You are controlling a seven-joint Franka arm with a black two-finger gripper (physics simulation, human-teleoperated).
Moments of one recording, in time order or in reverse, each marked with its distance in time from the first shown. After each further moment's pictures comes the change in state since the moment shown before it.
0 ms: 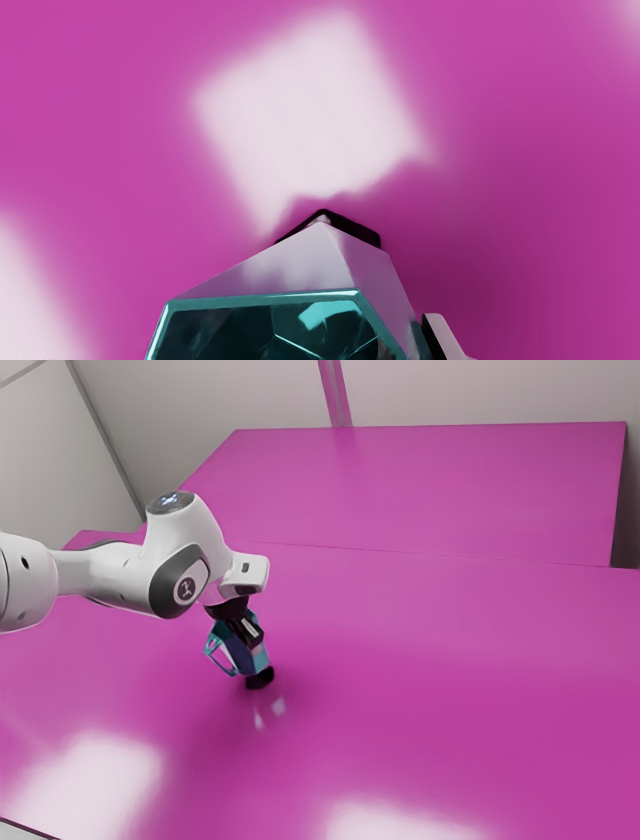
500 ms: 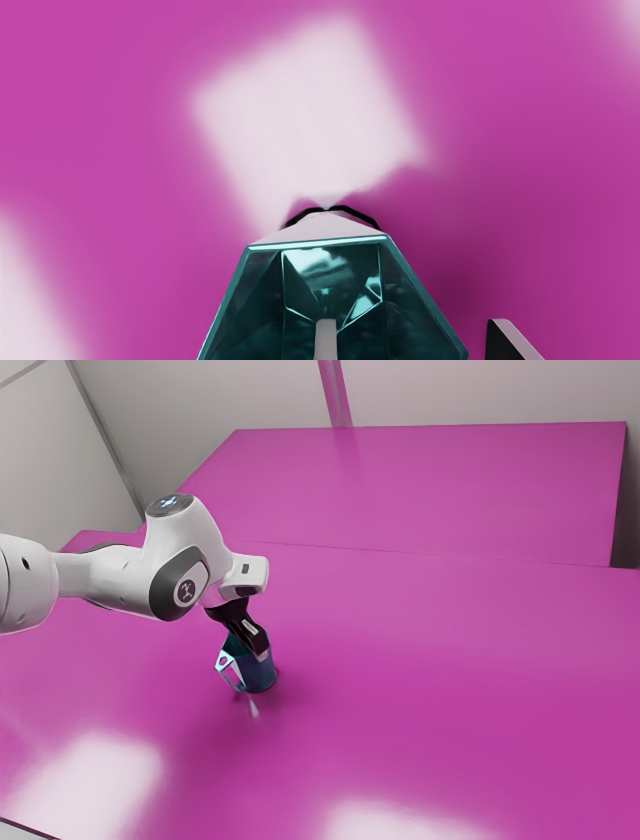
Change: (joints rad) arm 0.001 0.000 0.000 -0.008 -0.008 0.013 -0.014
